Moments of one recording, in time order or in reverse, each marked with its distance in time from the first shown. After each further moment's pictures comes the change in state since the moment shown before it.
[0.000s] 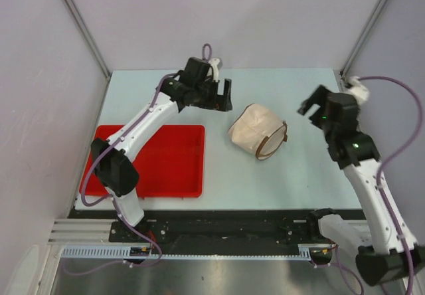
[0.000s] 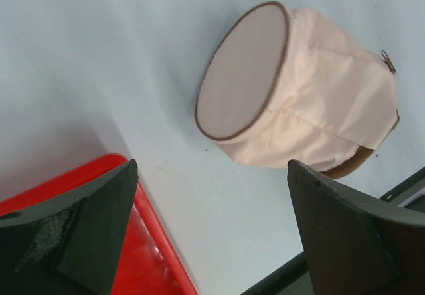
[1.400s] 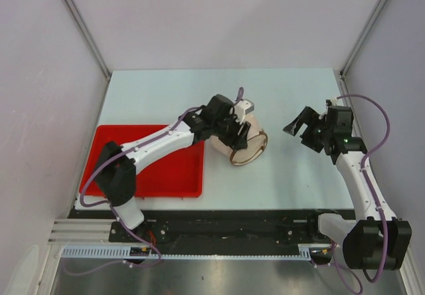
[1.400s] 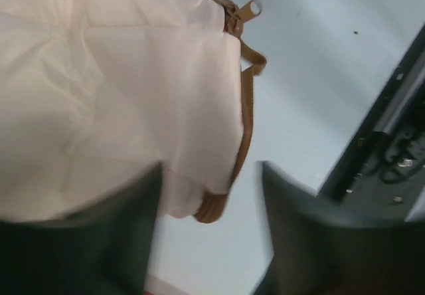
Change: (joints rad) left arm -0.260 -0.051 -0.367 0.322 0.133 0.195; right arm -0.361 0.022 -0.295 0.096 -0.694 -0.014
